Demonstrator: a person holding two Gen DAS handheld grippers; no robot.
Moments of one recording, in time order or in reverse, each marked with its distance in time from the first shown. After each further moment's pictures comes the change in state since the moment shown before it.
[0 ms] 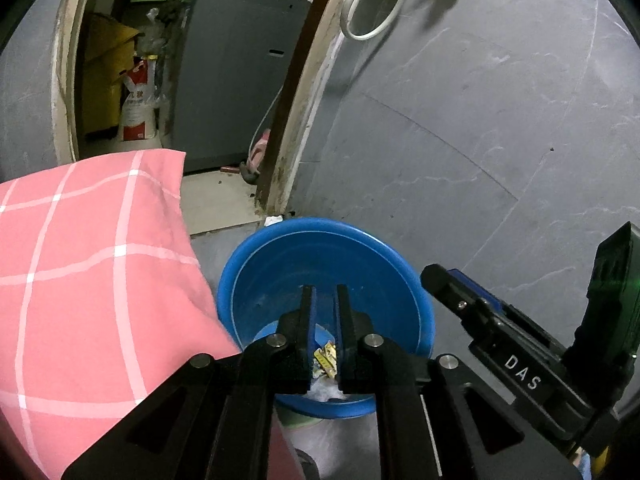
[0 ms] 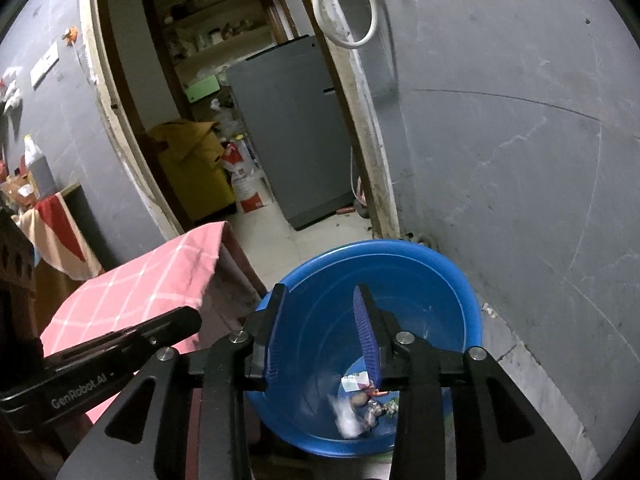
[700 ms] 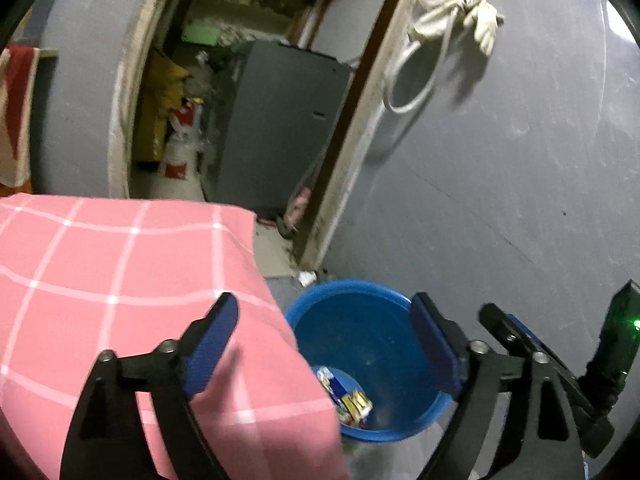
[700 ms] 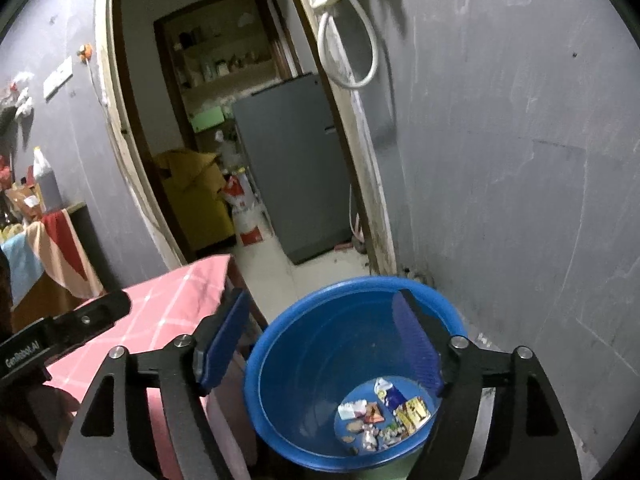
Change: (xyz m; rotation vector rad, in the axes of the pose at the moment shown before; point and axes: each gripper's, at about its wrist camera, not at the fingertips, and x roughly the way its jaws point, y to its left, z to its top) left arm -0.071 0.035 0.001 -0.076 -0.254 0.110; right arm -0.028 0.006 0.002 -0.025 -0.157 -0.009
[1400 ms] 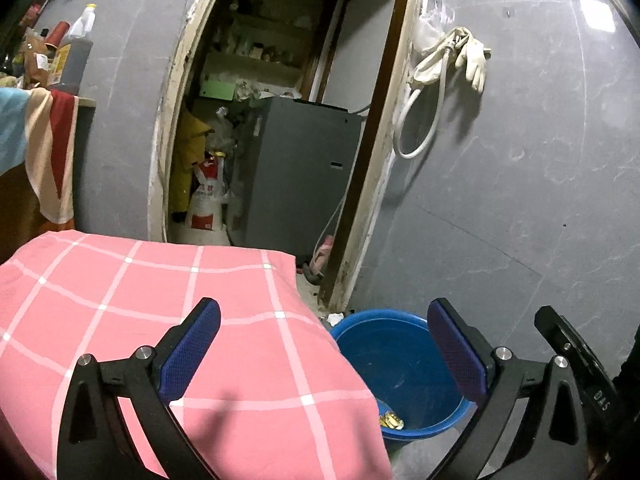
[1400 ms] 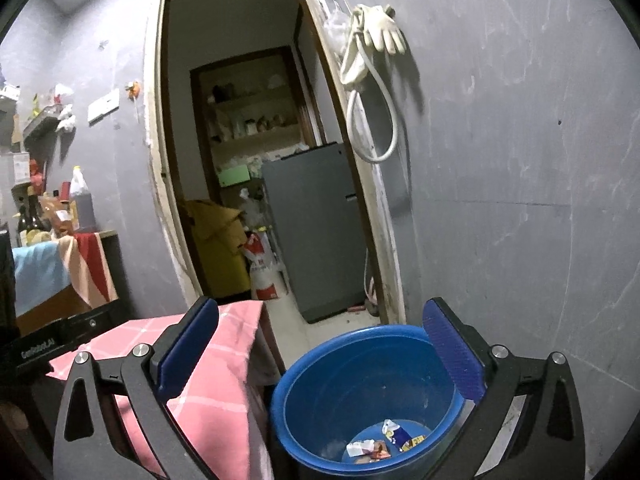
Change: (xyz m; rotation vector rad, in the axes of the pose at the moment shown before) left arm -0.066 0.008 -0.018 0.065 -0.175 0.071; right arm -0.067 0.027 -0.022 -0.066 -0.255 0.052
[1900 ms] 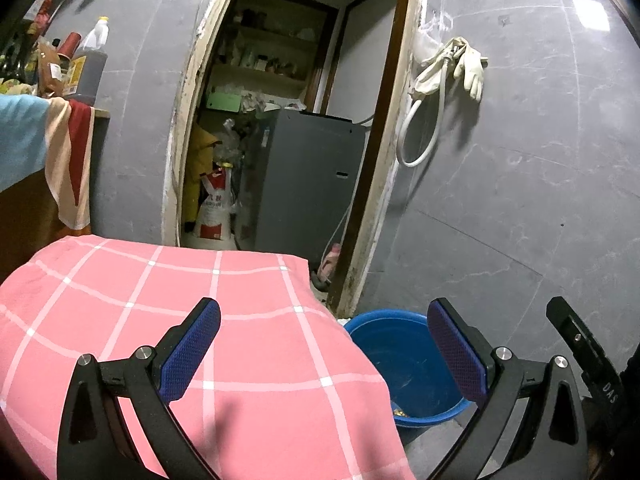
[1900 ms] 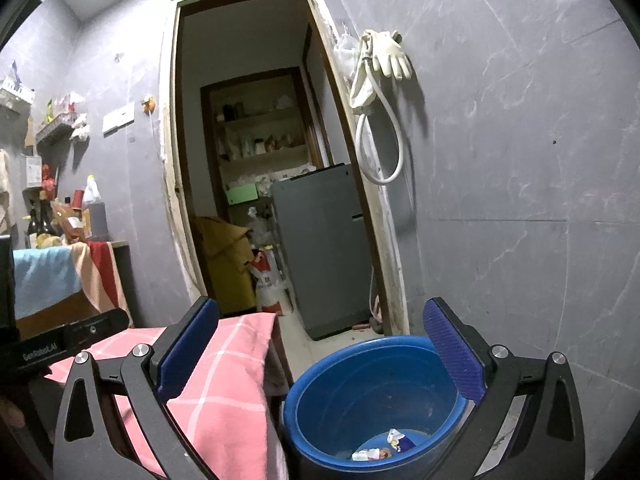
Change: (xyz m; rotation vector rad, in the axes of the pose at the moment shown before) left arm -0.034 0.003 -0.011 0.015 -0.037 0.020; right arm -0.028 0.010 -0.007 -0.009 -0.079 0.017
